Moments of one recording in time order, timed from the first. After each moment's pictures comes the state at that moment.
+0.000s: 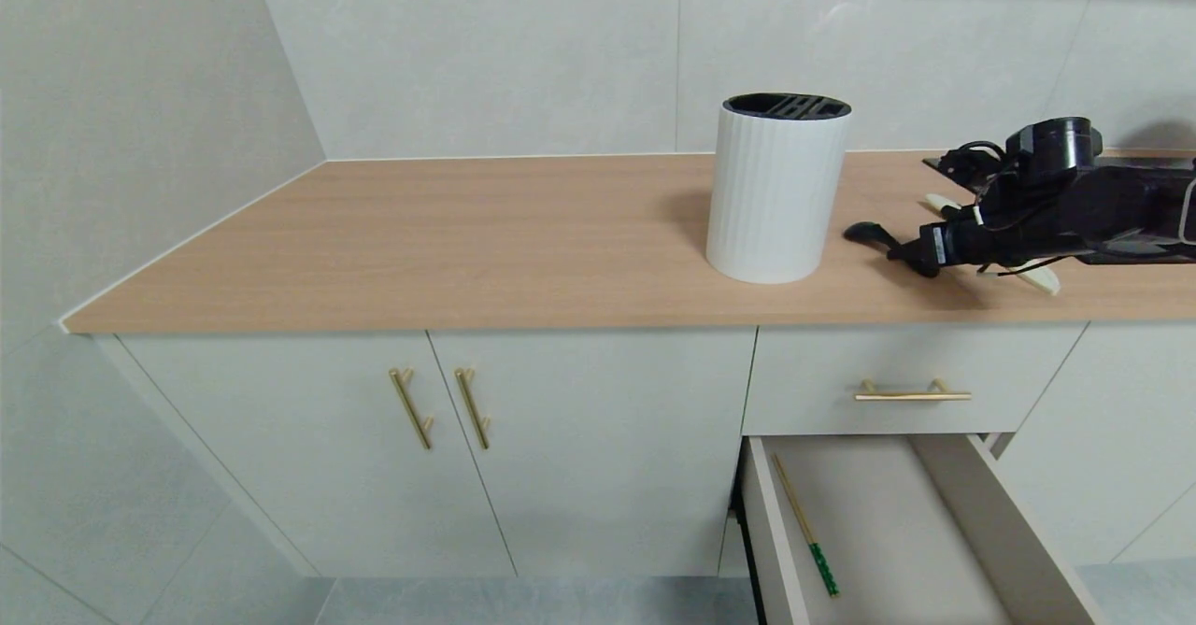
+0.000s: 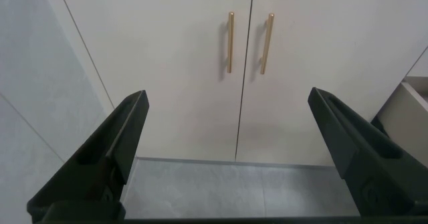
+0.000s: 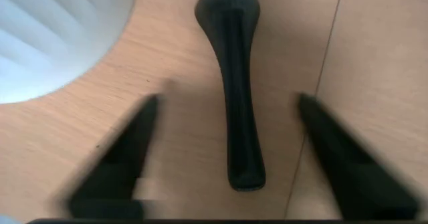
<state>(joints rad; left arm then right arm) 0.00 0.00 0.00 0.00 0.06 -0.01 -0.07 2.25 -2.00 0.29 0.36 -0.18</state>
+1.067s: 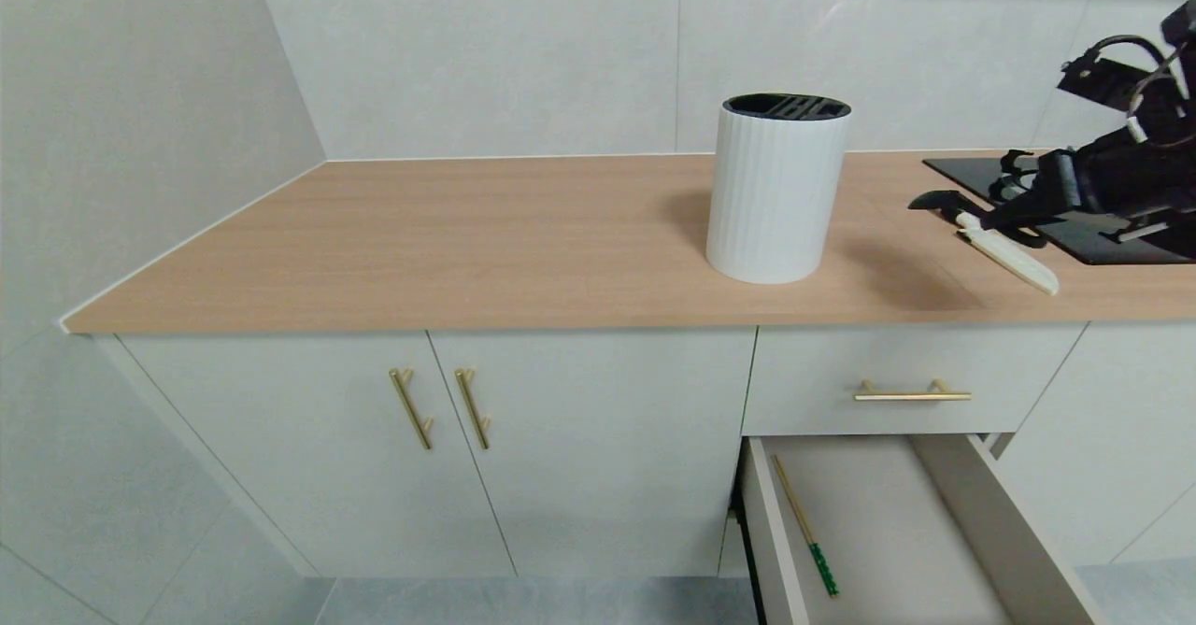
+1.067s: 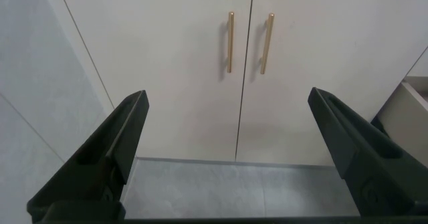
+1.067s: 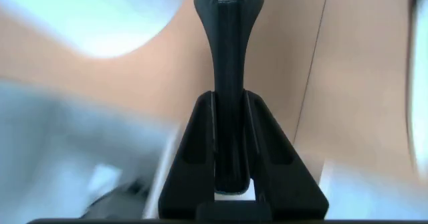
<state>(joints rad) 0.00 0.00 0.00 0.00 0.06 -0.01 -0.07 1.86 -1.99 0.82 0.35 -0.06</state>
